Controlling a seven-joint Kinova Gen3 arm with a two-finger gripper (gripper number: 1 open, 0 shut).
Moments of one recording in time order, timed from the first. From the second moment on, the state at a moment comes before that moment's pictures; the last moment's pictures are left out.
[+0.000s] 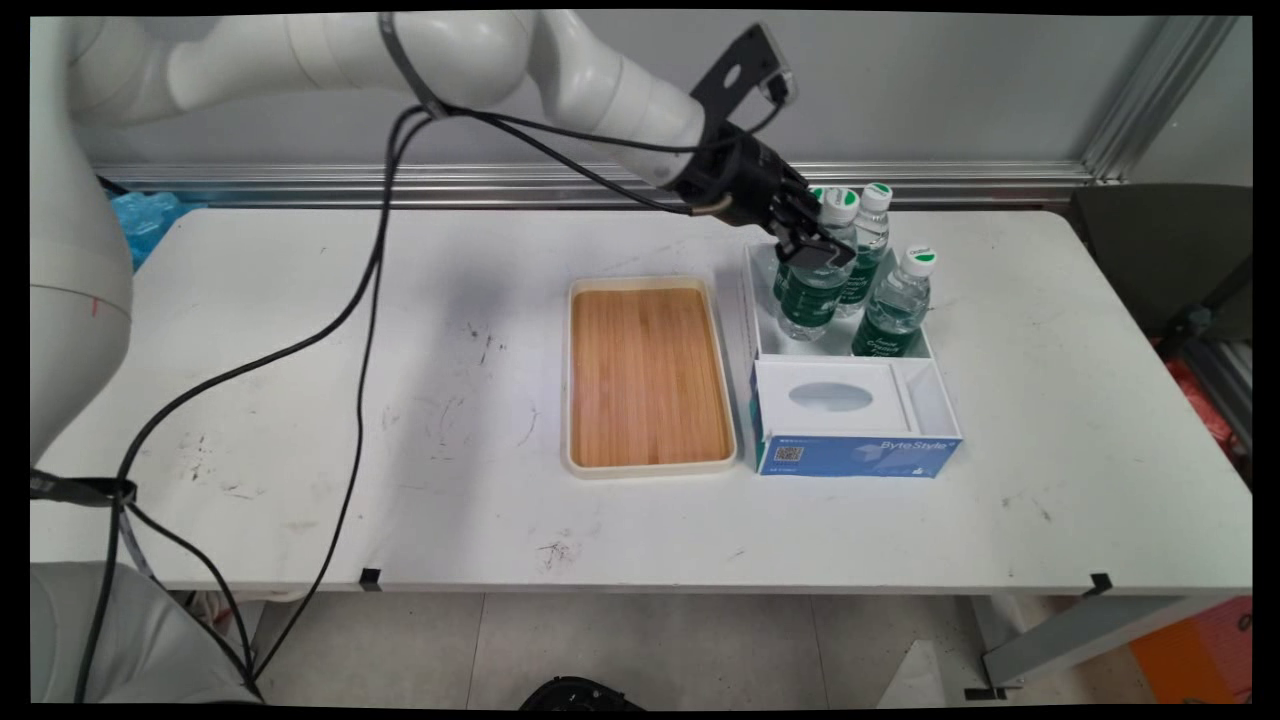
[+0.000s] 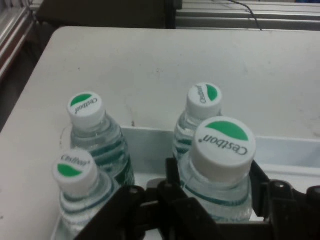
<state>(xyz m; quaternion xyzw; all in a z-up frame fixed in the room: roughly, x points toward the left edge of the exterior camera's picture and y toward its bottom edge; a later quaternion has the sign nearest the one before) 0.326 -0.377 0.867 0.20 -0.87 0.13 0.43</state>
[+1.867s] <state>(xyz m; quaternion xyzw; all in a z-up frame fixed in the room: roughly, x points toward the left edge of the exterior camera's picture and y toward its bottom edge) 0.429 -0.307 0.814 0.18 -0.88 0.10 0.44</state>
